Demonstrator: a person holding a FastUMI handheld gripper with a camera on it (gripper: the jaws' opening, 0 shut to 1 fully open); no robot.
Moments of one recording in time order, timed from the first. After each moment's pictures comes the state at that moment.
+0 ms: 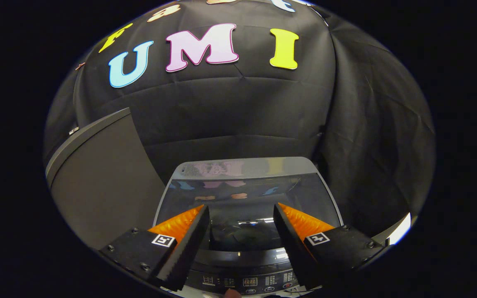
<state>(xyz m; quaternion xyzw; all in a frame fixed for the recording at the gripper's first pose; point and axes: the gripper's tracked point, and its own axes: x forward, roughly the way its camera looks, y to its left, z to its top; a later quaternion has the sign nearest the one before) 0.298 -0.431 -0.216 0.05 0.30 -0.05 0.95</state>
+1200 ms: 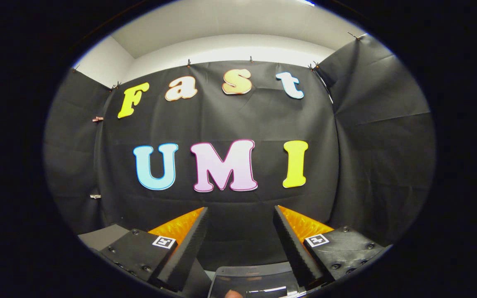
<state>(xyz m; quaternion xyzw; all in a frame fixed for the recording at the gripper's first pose) 0.330 -0.383 0.150 0.05 -0.04 -0.03 1.00</state>
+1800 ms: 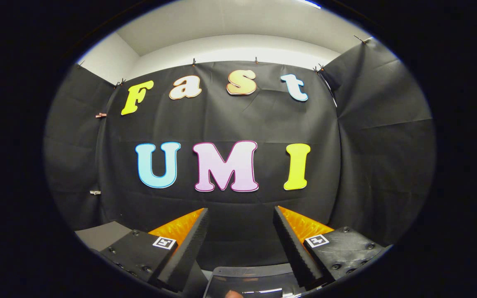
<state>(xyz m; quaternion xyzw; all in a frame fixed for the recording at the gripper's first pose) 0.336 -0.375 0.145 0.04 -0.03 -0.02 1.00</state>
